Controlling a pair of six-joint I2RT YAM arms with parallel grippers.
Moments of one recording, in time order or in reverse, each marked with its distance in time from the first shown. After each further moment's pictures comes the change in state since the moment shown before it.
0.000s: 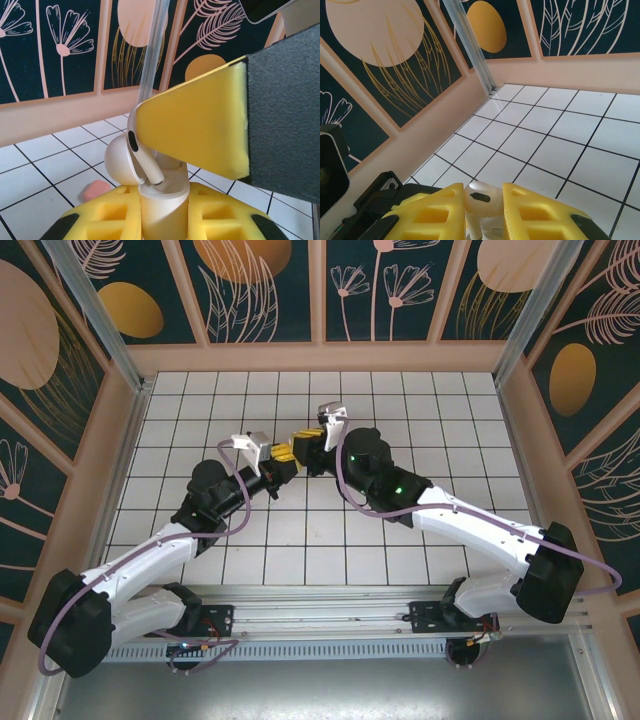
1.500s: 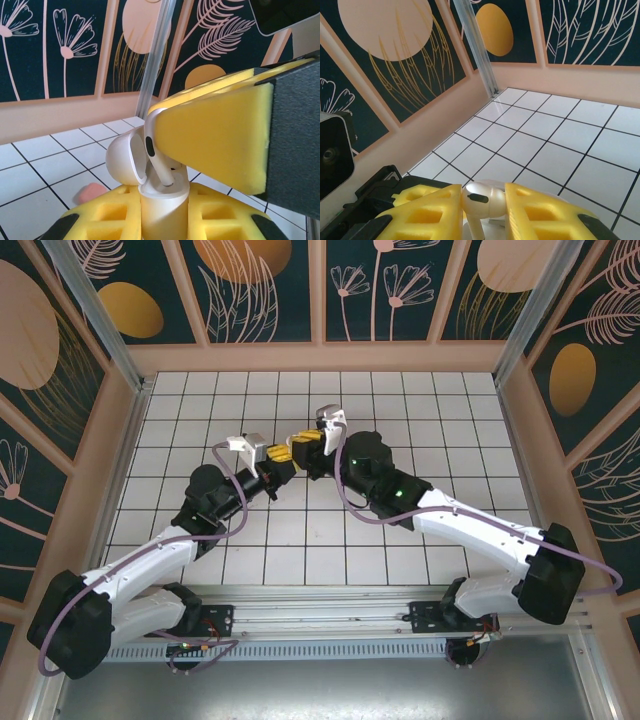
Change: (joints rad) left arm -0.002 -0.004 -0.034 0.064 -0.018 -0.061; right arm 0.005 -0.006 -0.031 0.042 -0.014 -0.069
